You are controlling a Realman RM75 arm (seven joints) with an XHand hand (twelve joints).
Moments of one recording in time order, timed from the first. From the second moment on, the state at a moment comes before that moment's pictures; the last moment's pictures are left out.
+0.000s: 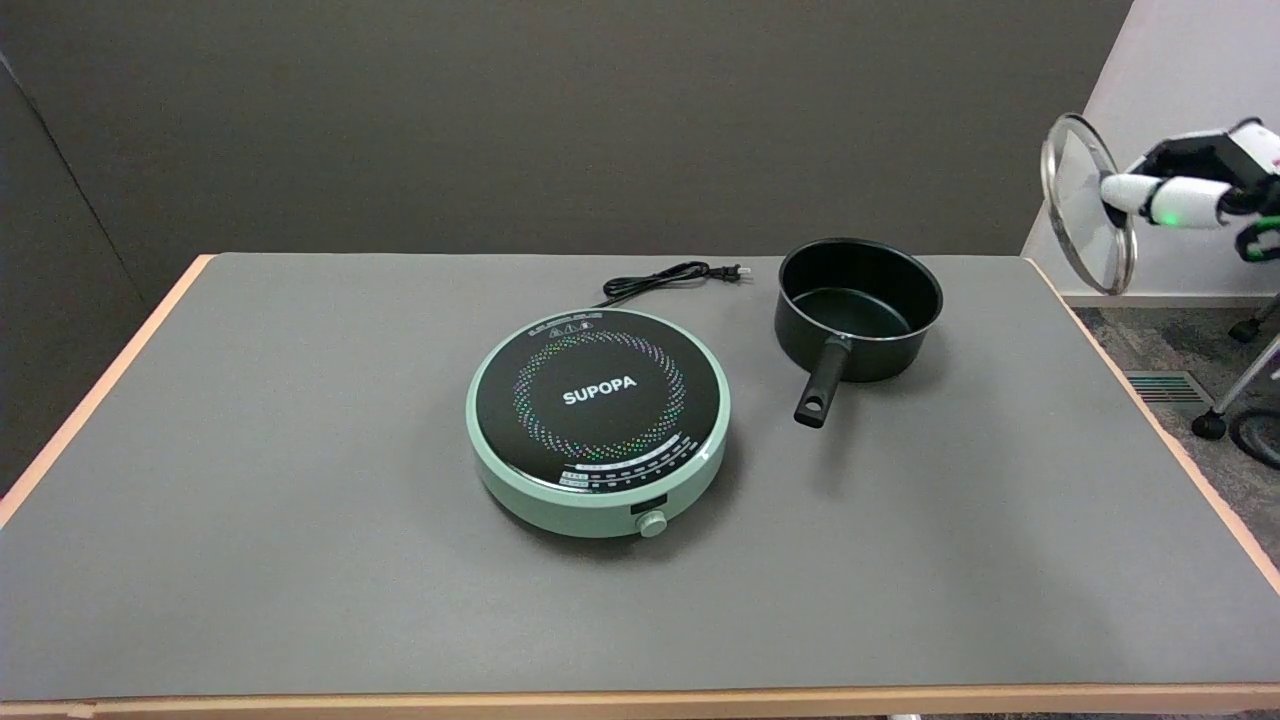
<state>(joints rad) -0.22 -0.37 1.74 -1.00 0.81 -0.34 -2.07</state>
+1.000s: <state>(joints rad) -0.75 -0.60 2.08 -1.26 1.01 -0.62 -2.06</state>
